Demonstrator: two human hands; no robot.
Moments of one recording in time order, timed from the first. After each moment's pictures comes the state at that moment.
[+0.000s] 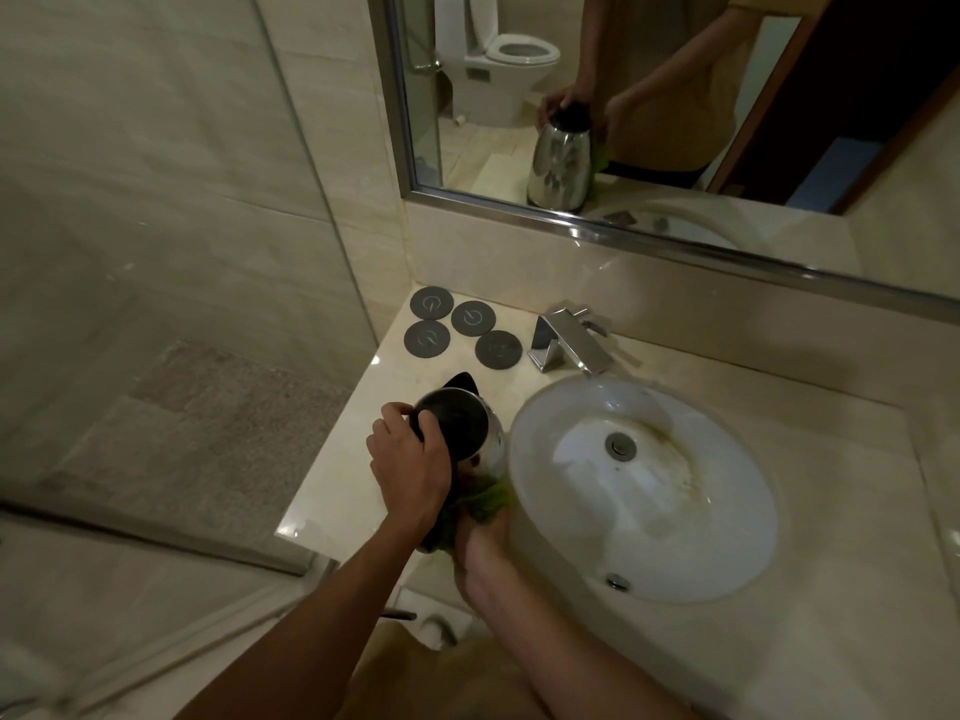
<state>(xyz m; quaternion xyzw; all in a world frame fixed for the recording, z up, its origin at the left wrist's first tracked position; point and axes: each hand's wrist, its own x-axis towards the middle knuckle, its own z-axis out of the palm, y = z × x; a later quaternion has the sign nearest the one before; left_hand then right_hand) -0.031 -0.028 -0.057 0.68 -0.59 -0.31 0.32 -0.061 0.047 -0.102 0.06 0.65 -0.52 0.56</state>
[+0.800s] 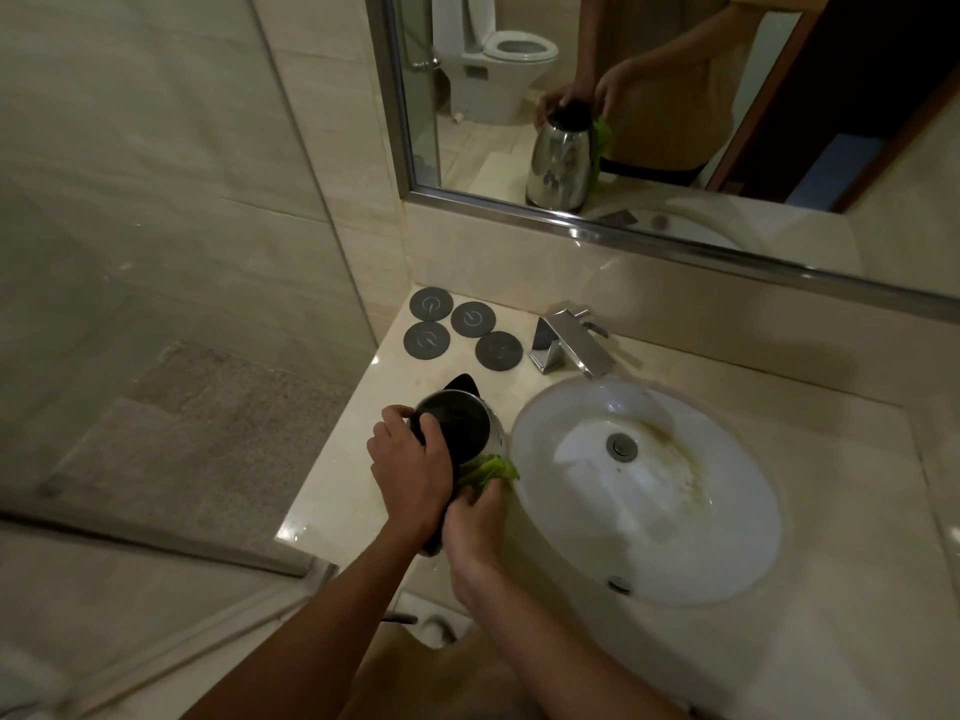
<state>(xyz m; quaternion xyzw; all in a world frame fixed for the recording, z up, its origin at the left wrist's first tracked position) -0.031 -0.030 -0.060 0.67 -0.60 -0.30 0.32 -0.060 0.036 -0.061 -0.07 0.75 -0.47 0.47</state>
